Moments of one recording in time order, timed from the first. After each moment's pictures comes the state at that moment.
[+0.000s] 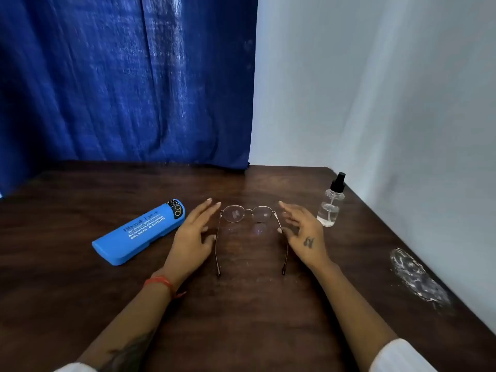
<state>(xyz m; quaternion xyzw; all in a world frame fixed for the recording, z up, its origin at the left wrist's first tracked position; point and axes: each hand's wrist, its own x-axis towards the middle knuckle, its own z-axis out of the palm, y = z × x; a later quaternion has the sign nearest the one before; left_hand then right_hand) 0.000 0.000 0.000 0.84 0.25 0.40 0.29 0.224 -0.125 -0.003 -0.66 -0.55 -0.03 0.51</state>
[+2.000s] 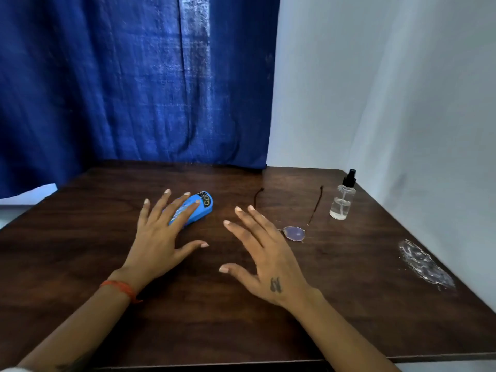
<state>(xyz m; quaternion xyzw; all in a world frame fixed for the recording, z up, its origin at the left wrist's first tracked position) -0.122 -0.019 0.030 0.90 0.32 0.29 -0.06 0.061 -0.174 0.037 -0.58 -0.73 -0.17 0.32</state>
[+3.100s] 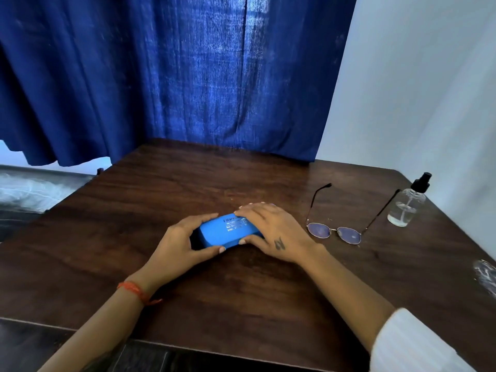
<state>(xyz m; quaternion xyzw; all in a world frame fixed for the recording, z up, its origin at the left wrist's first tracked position) -0.181 -0.019 0.011 0.83 0.34 0.35 0.26 0.047 -0.065 0.023 -0.52 -0.82 -0.11 0.20</state>
